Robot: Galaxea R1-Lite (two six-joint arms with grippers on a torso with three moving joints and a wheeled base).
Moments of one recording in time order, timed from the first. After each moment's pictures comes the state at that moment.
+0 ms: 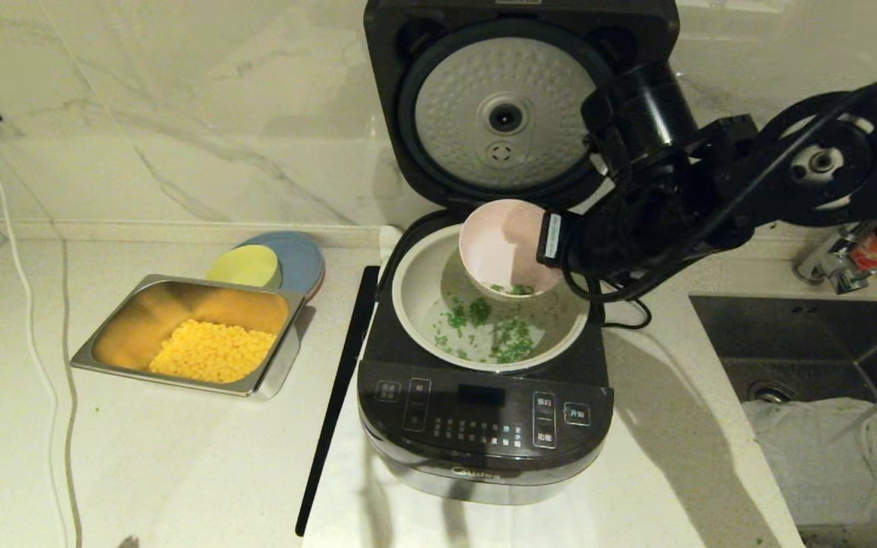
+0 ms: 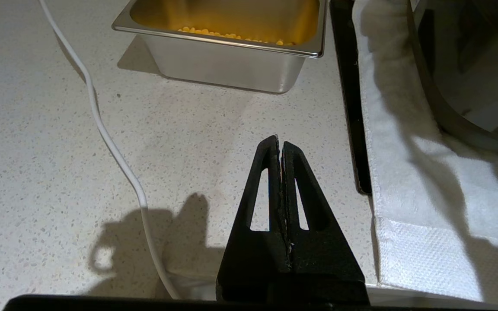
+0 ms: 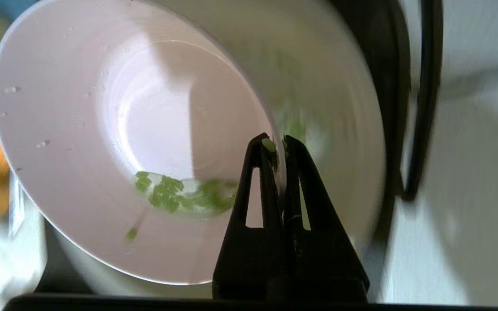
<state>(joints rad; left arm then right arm) -0.02 0.00 0.00 -0.01 0.01 0.00 0.65 1.94 -1.90 0.58 -0.27 0.63</state>
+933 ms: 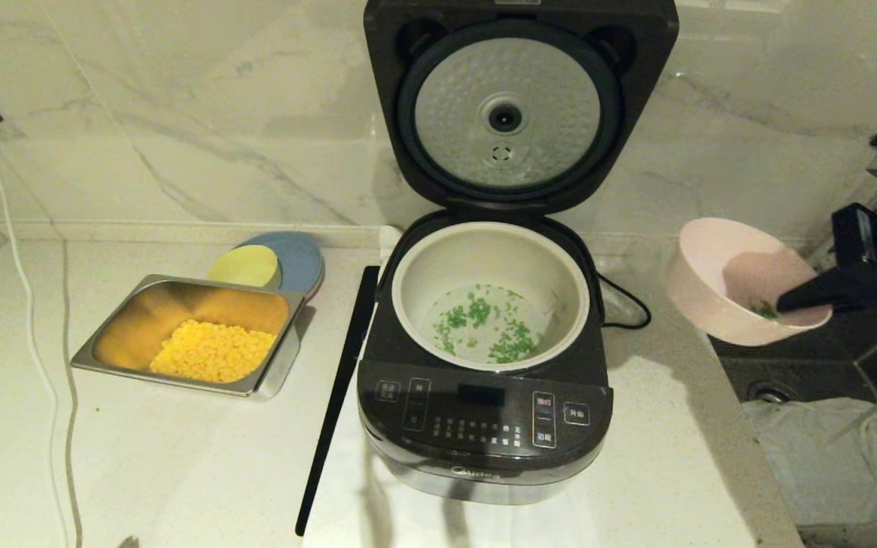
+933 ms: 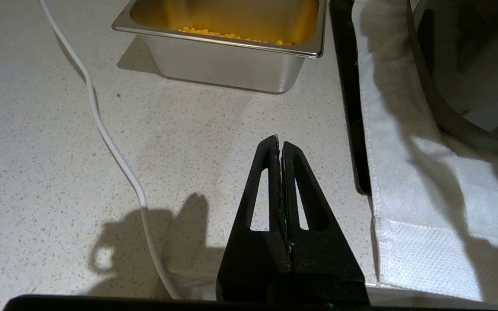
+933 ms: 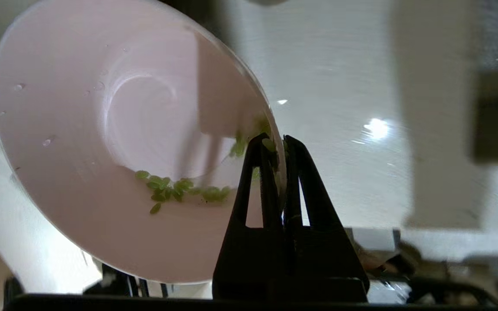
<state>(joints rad) -0.02 0.00 0.00 -0.01 0.01 0.00 0.16 1.53 -1.69 1.00 0.15 0.56</state>
